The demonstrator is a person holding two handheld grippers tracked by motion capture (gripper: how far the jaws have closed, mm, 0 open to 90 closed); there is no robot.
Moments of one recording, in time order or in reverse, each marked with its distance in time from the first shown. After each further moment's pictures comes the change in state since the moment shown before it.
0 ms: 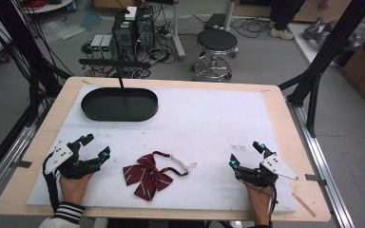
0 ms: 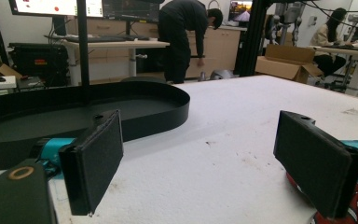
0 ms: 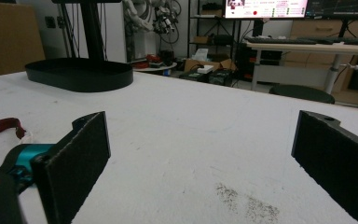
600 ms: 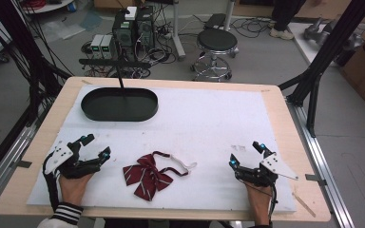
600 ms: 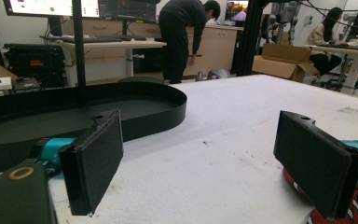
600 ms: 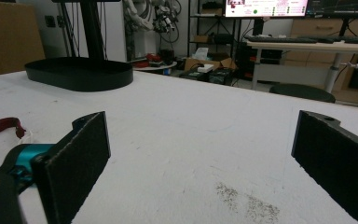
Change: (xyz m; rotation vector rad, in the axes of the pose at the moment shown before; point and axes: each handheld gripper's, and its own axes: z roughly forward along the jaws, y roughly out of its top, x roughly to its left) left arm 0.000 0.001 0.000 0.005 -0.017 0.001; right arm 0.000 0.000 0.000 0.006 0.001 0.007
